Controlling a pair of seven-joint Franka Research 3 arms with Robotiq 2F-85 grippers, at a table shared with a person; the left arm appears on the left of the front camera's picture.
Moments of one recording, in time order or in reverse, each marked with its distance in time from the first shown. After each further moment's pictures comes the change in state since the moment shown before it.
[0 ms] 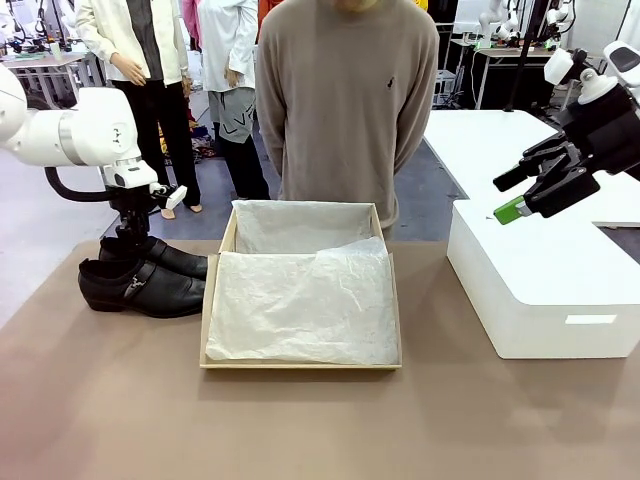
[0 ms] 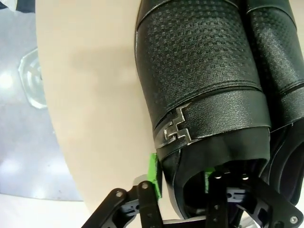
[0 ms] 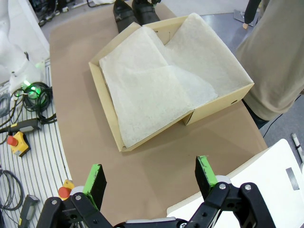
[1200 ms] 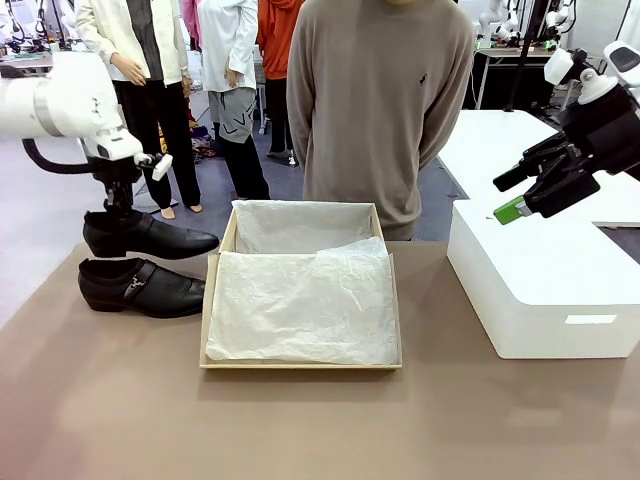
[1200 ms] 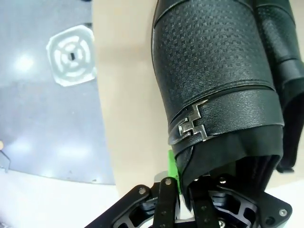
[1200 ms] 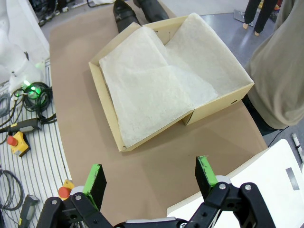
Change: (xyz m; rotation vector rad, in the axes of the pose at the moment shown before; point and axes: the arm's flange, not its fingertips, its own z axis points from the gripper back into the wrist) left arm -0.022 0.000 0.068 0.123 0.004 0.061; right arm 0.000 0.000 0.000 0.000 0.000 0.000
